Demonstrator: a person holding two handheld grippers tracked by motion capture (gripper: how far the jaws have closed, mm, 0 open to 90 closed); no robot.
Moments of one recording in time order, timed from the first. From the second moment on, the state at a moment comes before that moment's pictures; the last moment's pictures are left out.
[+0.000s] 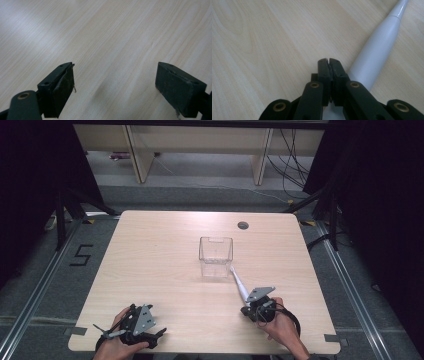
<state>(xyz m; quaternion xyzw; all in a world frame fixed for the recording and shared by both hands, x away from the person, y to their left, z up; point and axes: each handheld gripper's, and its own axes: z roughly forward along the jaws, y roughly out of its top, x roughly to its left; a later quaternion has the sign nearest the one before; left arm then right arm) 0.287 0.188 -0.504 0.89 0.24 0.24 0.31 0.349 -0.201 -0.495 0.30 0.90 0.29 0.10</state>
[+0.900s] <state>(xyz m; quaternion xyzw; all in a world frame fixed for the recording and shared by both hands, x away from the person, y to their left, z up) 0.287 0.187 -0.504 0.89 0.24 0.24 0.31 0.343 -0.261 -0.489 0.35 0.88 0.29 0.11</state>
